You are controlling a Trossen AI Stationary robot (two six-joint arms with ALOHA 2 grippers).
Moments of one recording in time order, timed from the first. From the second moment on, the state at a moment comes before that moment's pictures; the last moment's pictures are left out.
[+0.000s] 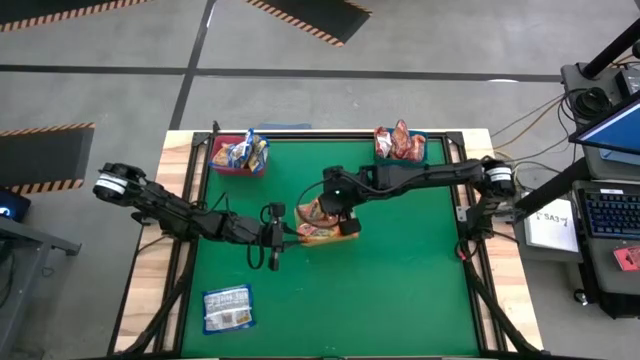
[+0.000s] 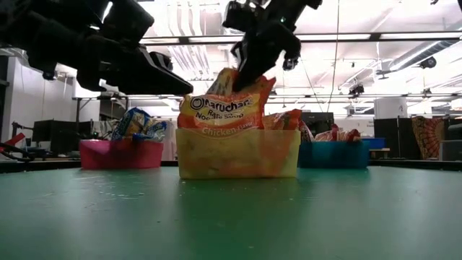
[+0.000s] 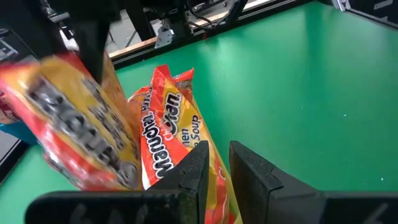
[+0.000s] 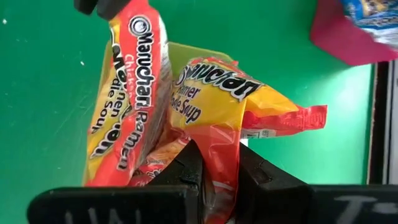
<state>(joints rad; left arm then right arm) -0.24 1.41 0.43 0.66 -0.25 0.22 -0.05 1.78 1.50 -0.65 0.02 -0.43</state>
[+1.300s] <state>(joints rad) -0.04 1.29 0.43 0.80 -0.21 0.13 -0.01 1.82 1.50 -0.53 0.02 -0.41</state>
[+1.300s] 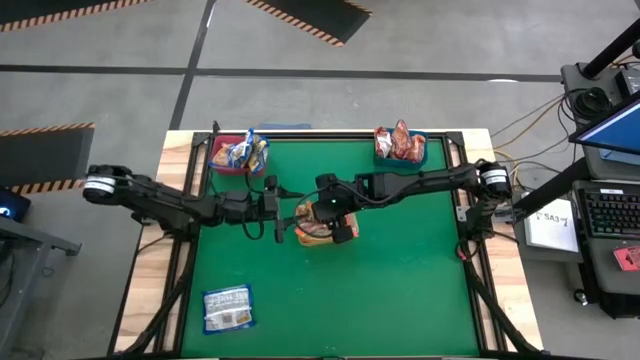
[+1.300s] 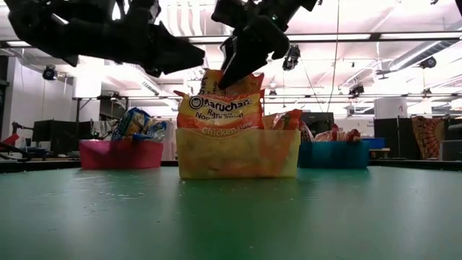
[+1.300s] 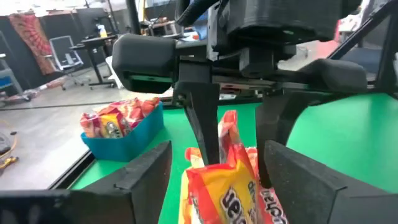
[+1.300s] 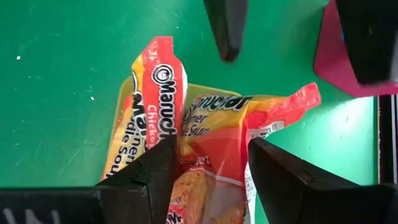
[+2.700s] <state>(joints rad) -0.03 1.41 0.43 0.81 -0.16 0.17 0.01 1.56 1.37 -0.52 0.05 -0.28</state>
